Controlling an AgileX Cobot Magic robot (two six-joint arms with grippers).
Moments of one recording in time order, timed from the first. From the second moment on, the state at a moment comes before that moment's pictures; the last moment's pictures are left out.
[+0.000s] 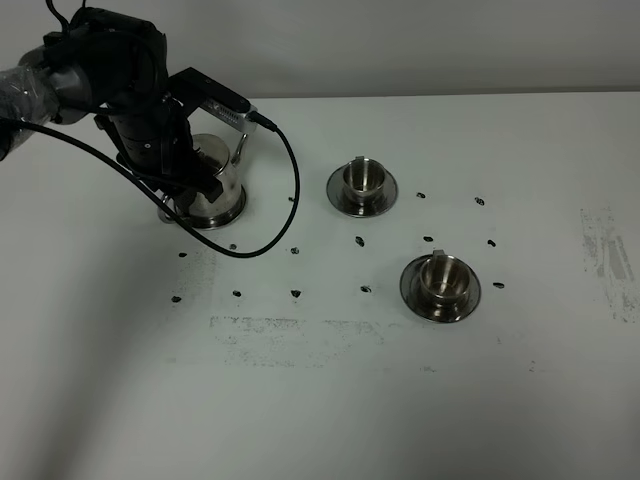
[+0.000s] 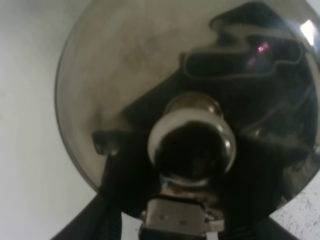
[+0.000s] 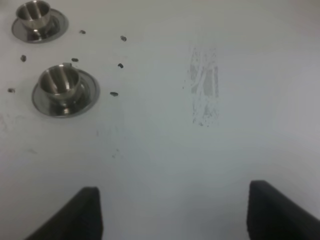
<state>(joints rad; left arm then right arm) -0.28 2.26 -1.84 0.13 0.99 0.35 0.08 0.06 -0.52 0.03 1.11 -0.06</state>
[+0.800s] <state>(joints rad) -0.28 2.26 -1.84 0.10 0.99 0.40 0.08 0.06 -0.52 0.03 1.11 -0.06</state>
